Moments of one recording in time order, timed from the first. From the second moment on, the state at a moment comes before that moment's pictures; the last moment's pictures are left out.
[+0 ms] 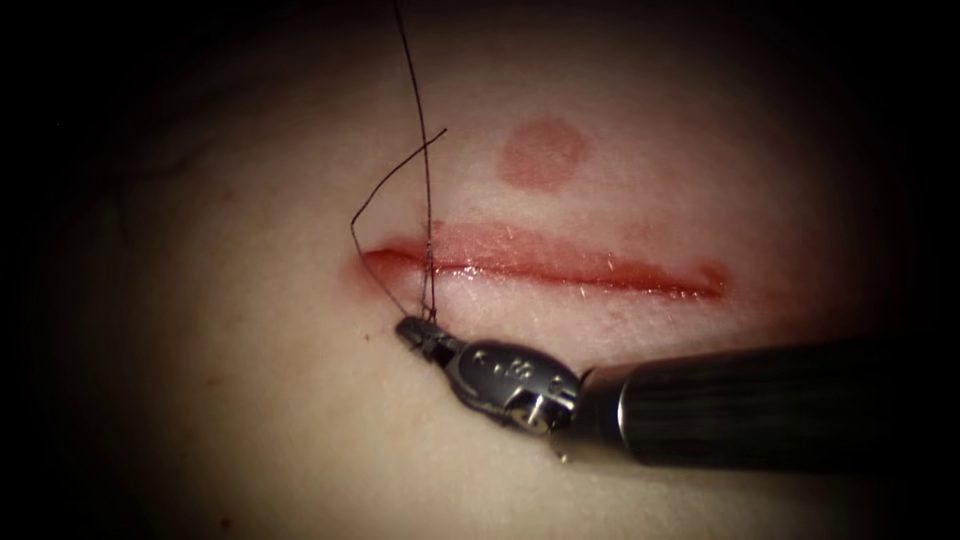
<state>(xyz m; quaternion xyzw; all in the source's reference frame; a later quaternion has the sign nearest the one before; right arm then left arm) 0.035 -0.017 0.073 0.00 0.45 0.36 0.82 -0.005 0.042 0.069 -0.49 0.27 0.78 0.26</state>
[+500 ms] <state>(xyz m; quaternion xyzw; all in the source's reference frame) 0.035 -0.013 0.075 -0.02 0.43 0.39 0.82 -0.005 0.028 0.066 -0.53 0.20 0.76 0.31</state>
